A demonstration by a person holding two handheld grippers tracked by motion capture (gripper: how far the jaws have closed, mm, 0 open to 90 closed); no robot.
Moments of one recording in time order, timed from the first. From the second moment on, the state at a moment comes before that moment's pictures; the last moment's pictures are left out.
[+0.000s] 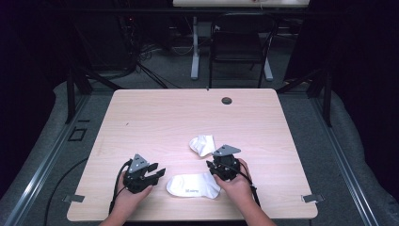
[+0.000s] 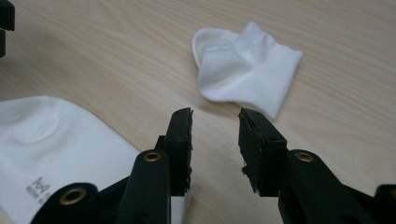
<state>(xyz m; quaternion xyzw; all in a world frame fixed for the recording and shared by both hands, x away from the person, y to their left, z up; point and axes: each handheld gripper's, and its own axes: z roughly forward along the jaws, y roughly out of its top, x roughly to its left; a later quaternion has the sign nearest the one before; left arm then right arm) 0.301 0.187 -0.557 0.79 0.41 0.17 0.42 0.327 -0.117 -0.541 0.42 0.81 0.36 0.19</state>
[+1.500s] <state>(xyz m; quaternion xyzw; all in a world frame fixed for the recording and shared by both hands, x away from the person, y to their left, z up) 0.309 0.194 -0.559 0.78 0.42 0.17 0.42 0.385 -0.058 -0.558 0.41 0.84 0.30 0.19</state>
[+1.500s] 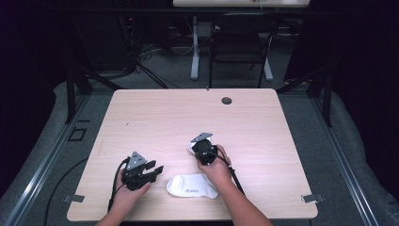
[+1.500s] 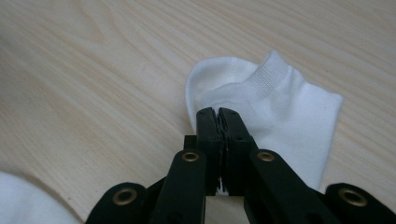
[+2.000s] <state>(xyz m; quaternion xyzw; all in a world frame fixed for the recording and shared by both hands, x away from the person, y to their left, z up) 0.309 0.194 -0.560 0.78 0.42 0.17 0.42 0.358 -0.044 -0.549 0.39 0.84 0.34 0.16</state>
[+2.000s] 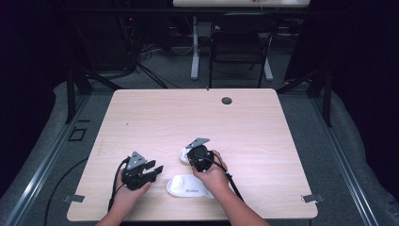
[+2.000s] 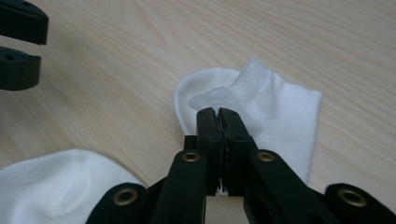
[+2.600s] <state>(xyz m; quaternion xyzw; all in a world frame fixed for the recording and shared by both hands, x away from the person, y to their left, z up) 0.311 0.191 -0.561 0.78 0.42 0.18 0.42 0.346 -0.053 -0.529 0.41 0.81 0.40 0.13</state>
